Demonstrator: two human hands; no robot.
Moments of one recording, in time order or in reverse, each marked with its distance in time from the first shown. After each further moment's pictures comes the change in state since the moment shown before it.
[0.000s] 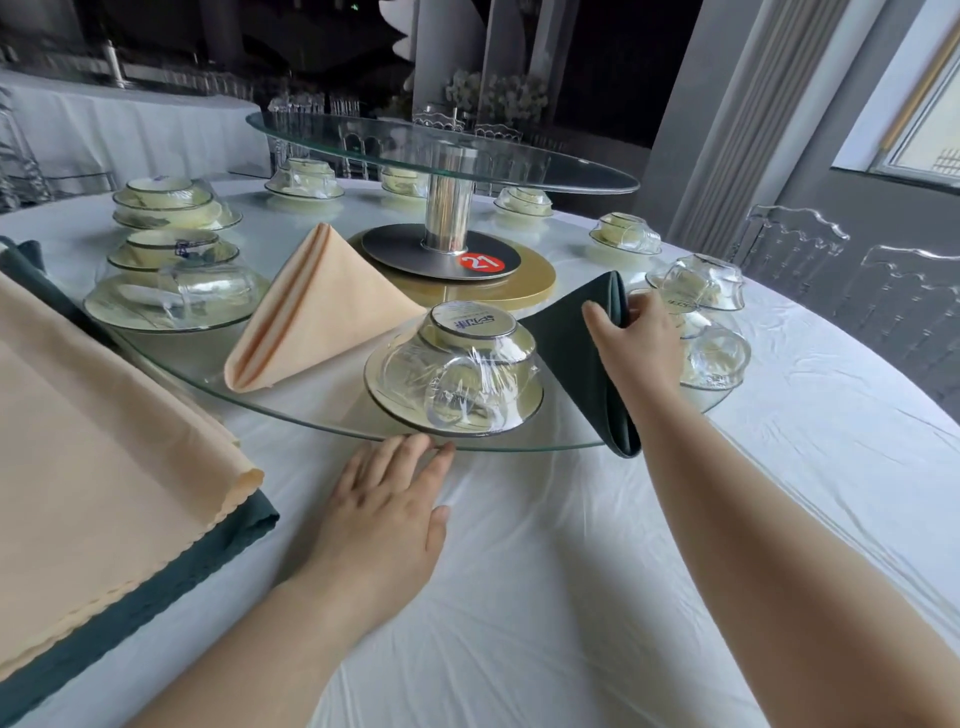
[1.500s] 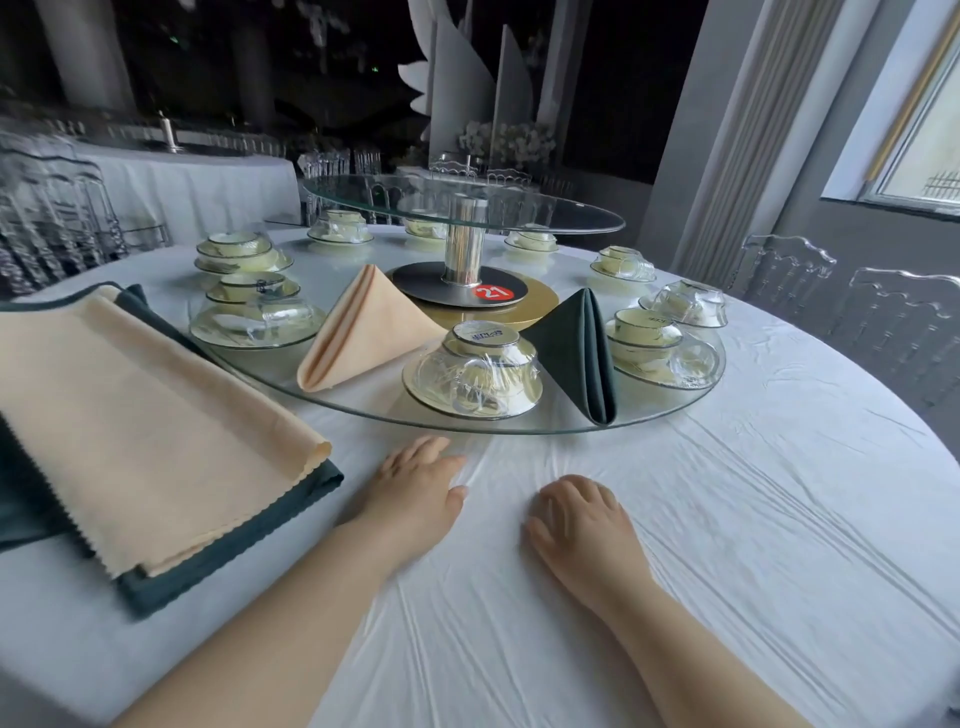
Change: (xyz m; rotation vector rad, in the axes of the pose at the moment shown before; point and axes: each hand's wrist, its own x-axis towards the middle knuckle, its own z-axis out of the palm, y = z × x) left_hand -0.009 0.017 -0.050 -0.184 -0.415 -0.144; right_hand -0.182 0.033 -0.040 -0.359 -0.455 -0.359
